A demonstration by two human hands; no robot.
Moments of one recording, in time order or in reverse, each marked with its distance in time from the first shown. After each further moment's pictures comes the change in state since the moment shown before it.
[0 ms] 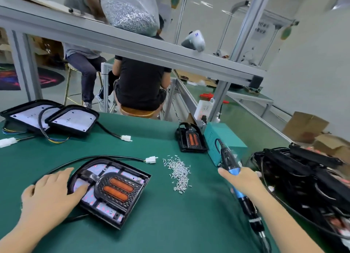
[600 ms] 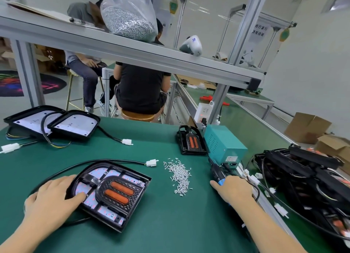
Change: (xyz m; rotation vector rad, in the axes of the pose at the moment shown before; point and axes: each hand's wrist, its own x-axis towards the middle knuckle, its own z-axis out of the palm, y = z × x) left_hand 0.001 -0.007 -0.001 -0.119 -0.034 0.049; right_hand 0.018 0.003 0.048 -0.682 0.088 -0.094
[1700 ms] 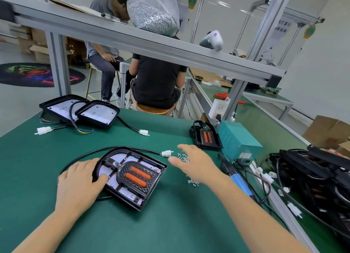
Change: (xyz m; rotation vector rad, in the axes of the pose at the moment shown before) left_hand -0.021 0.009 0.007 0.099 0.210 0.020; right_hand -0.058 -0.112 -0.063 0.472 -0.043 -0.637
